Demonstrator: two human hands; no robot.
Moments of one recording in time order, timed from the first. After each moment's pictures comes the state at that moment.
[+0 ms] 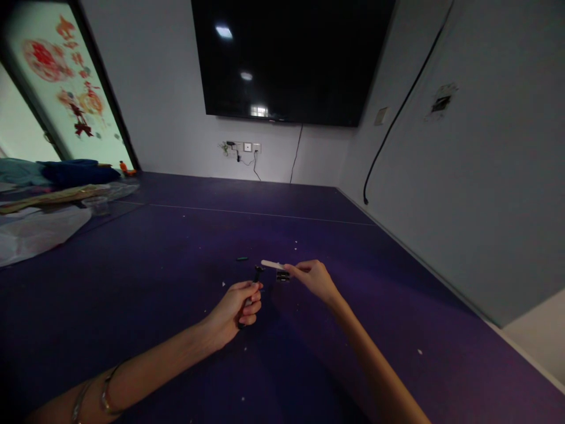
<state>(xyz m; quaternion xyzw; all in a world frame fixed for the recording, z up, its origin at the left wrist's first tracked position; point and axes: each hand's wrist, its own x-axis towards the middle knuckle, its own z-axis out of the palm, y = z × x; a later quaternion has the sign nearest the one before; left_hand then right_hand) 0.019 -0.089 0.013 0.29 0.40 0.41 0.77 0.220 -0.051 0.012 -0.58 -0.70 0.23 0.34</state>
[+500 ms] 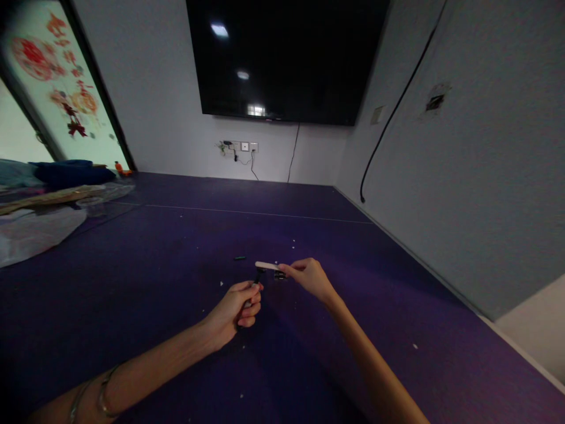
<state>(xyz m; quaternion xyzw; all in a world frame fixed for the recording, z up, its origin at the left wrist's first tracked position) 0.020 -0.092 0.010 0.34 0.38 0.39 0.77 0.214 -0.055 0.018 -0.58 -0.71 0.23 0.34</state>
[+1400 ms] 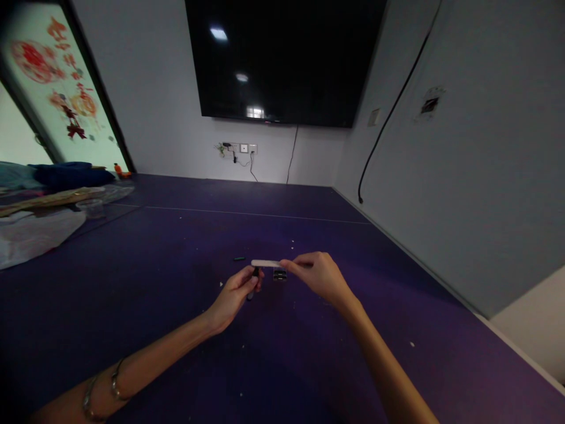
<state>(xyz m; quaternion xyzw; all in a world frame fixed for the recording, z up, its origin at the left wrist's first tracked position) 0.013 -0.067 -0.006 0.58 0.28 0.48 0.59 0.215 -0.089 0.068 -0.56 -0.74 0.16 0.34</state>
